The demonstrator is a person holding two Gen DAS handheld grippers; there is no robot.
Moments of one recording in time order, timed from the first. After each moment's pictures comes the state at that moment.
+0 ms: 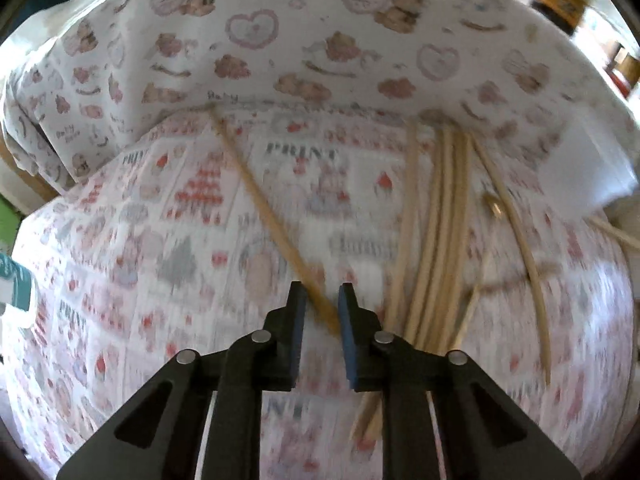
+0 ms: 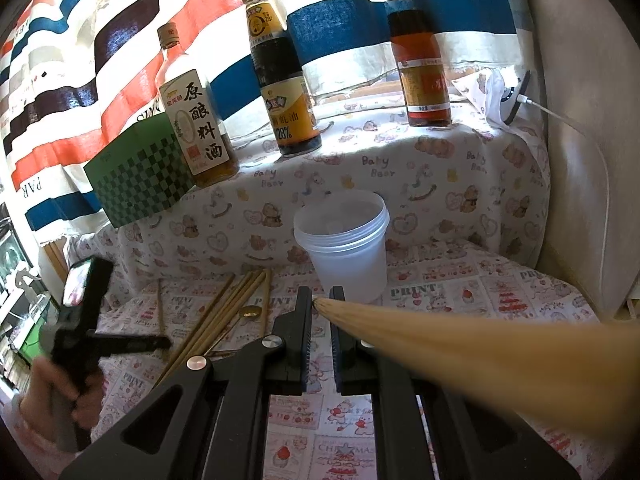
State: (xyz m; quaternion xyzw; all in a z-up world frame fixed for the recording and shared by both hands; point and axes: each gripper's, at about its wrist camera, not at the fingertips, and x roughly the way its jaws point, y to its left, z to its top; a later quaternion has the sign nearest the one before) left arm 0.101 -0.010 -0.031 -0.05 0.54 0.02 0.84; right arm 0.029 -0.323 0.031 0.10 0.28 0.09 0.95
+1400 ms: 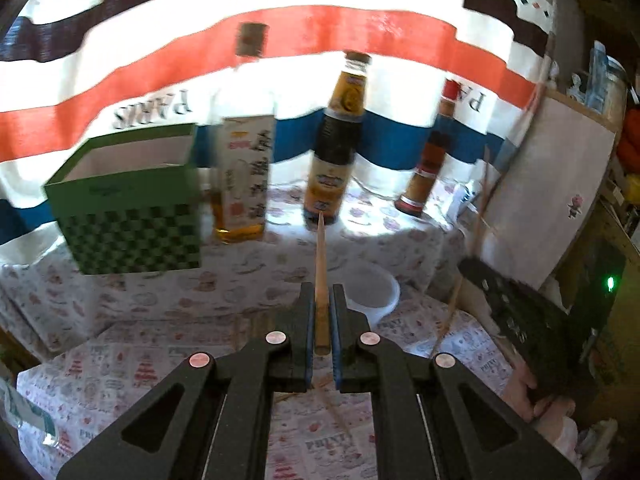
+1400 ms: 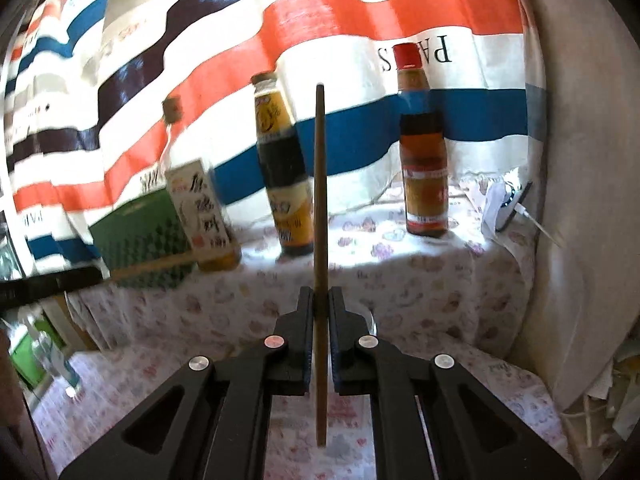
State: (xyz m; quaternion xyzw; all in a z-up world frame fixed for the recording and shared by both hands) left arm 0.065 -0.097 0.177 -0.04 0.32 -0.18 0.93; right arm 0.056 -0.335 0.130 0.07 0.21 0.08 0.97
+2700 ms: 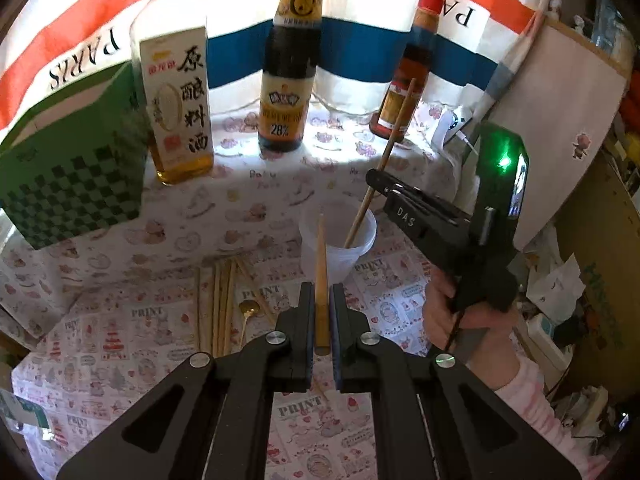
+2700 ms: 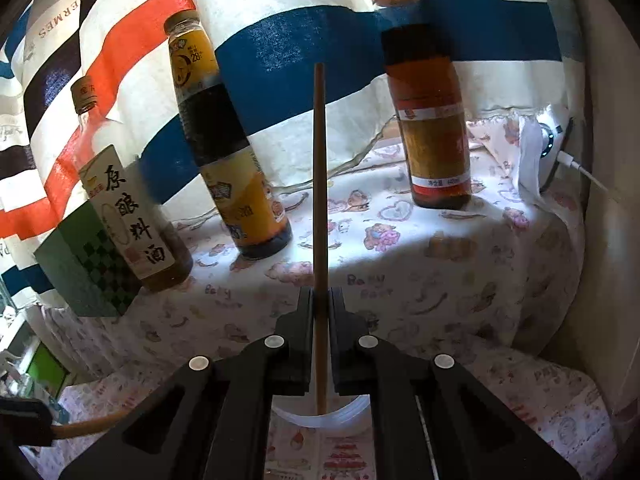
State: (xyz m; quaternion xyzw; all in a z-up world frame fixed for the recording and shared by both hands) left arm 0.086 -0.145 0.139 0.00 0.43 -0.21 0.88; right arm 0.157 -0.341 0.075 0.13 0.26 0.07 0.95
